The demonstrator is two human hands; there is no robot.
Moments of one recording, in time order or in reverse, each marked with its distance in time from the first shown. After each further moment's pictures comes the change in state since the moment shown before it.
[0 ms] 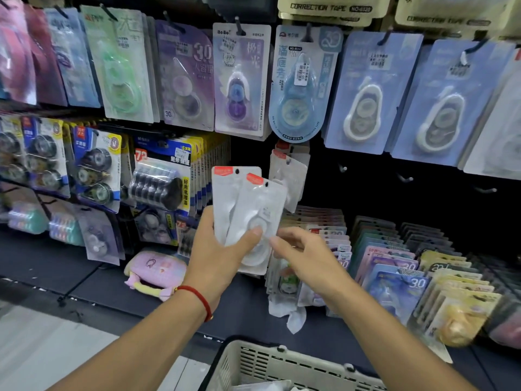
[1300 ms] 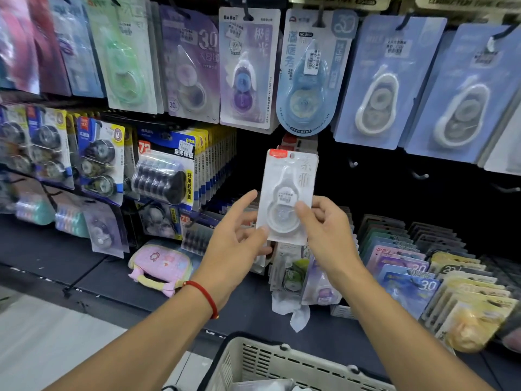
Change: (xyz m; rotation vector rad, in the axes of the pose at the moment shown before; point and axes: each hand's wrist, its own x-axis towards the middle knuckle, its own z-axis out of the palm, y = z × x) left_hand 0.002 0.002 0.013 -0.021 -0.155 -0.142; right_hand 0.025 -0.004 -0.010 0.099 0.257 -0.222
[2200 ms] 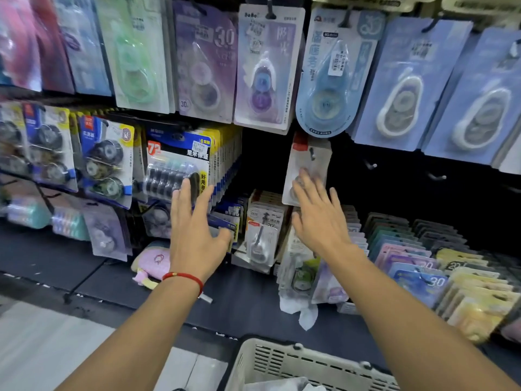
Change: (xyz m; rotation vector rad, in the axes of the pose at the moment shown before) left_hand 0.030 -0.010 -0.084 0.804 0.261 0.125; right_hand 0.060 0.035 0.027 -1.343 -0.132 -0.300
